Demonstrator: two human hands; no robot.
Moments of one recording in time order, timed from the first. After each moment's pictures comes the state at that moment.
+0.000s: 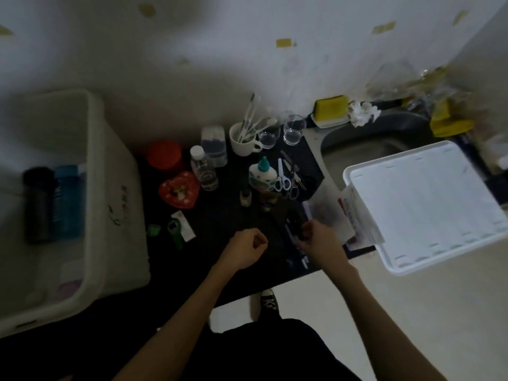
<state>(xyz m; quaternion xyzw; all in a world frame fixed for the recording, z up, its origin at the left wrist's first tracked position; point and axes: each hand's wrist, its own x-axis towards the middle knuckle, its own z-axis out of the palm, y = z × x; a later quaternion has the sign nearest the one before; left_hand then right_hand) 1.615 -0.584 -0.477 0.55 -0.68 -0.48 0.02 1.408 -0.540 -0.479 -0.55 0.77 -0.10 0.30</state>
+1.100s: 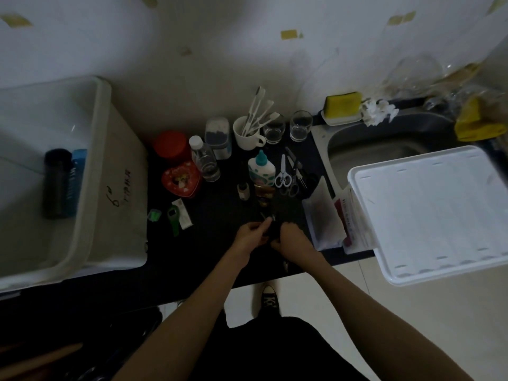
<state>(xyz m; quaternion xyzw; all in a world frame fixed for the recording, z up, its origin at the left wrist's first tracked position) 1.553 -0.580 -0.532 0.64 -0.22 -0.70 0.24 1.420 -0.568 -0.539 -0.62 0.68 0.00 0.39</state>
